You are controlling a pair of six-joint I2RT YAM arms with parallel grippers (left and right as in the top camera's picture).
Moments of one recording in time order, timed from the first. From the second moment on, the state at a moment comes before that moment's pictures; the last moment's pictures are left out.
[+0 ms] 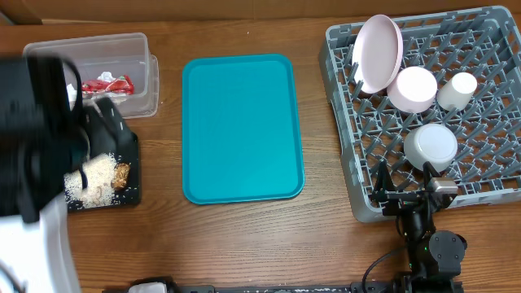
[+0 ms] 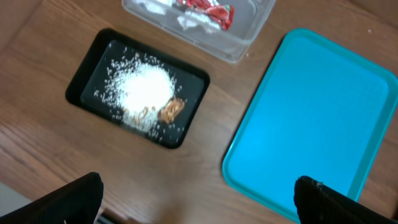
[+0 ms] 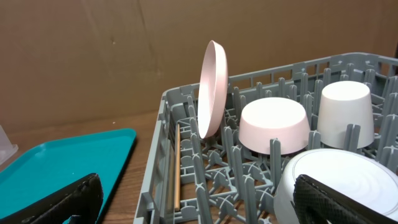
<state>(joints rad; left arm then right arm) 0.08 1.30 1.97 -1.69 -0.20 -0.44 -0.02 0.01 0.02 -0.03 -0.07 0.18</state>
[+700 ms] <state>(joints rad) 0.04 0.63 1.30 -1.34 -0.09 -0.43 -0.02 0.01 0.02 -0.03 -0.07 0.18</state>
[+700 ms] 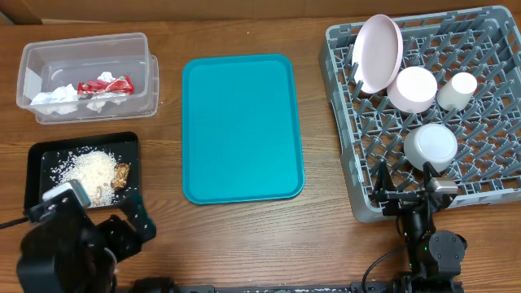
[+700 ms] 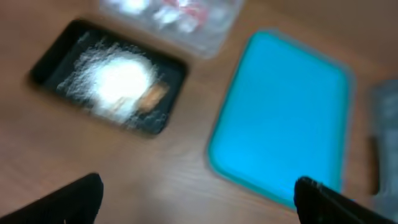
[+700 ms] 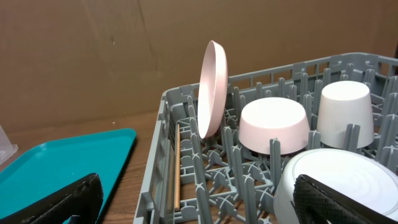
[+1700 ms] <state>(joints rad) 0.03 0.02 0.14 -0.19 0.27 -0.25 -0.02 0.01 0.02 -0.03 -0.07 0.18</state>
